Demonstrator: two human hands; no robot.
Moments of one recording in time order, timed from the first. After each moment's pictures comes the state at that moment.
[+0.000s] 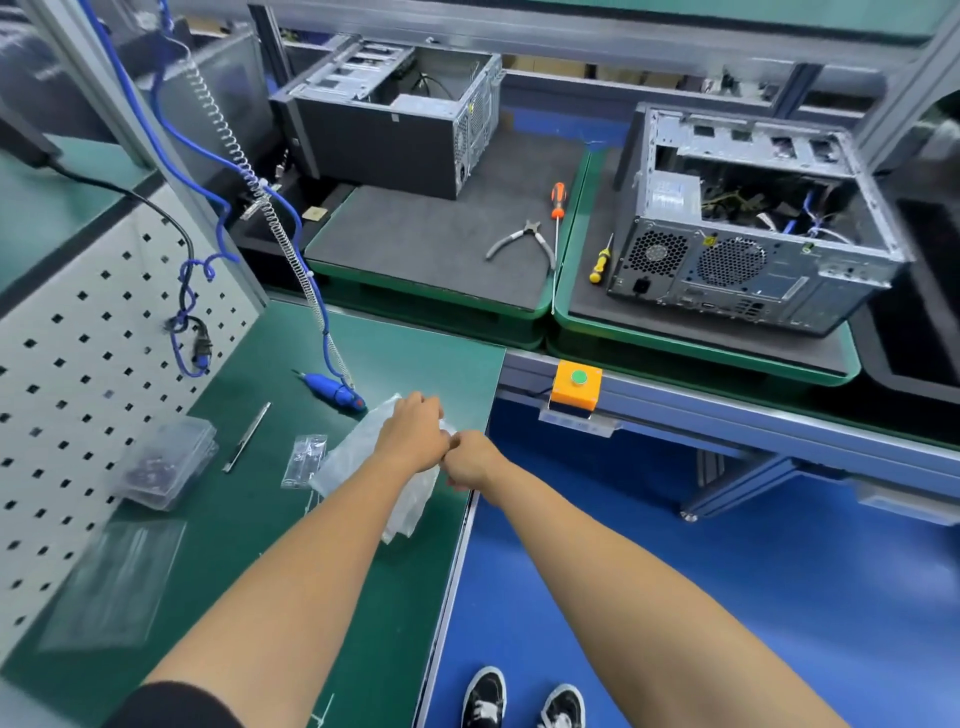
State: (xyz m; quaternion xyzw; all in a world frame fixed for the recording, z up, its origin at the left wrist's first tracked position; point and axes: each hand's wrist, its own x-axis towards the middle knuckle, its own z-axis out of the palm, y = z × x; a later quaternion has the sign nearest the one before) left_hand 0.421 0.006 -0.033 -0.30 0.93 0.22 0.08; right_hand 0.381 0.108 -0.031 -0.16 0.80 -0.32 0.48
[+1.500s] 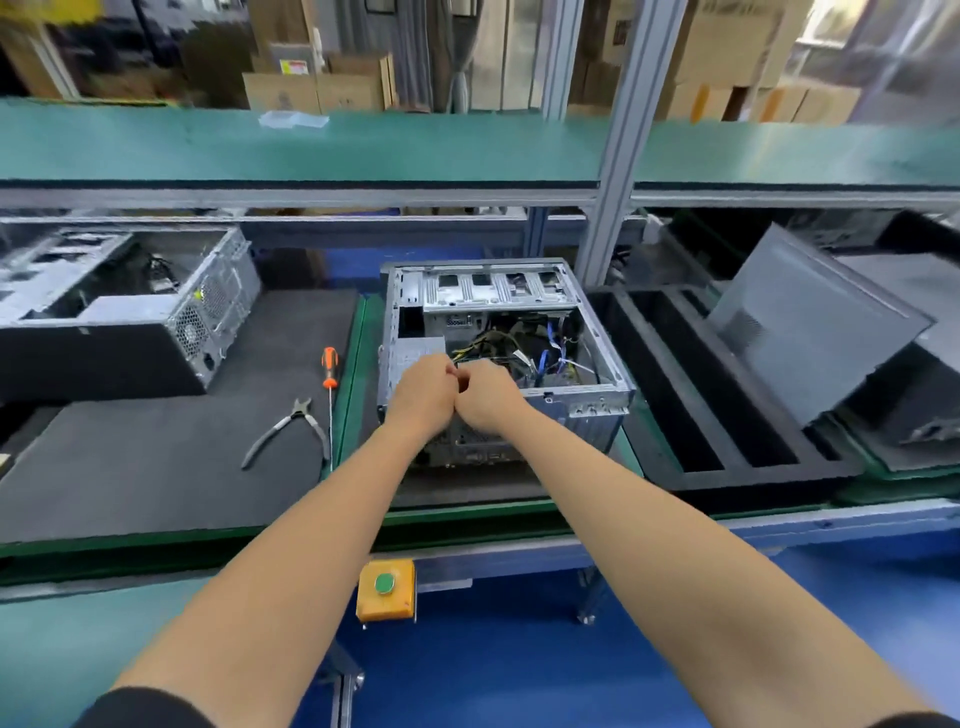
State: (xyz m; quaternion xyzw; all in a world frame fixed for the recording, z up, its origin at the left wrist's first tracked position) left_hand 0.029 0.146 0.106 -0.11 0.94 0.32 -0.08; right_hand 0.017 0.250 0.126 -0.18 0.92 -0.33 0.12
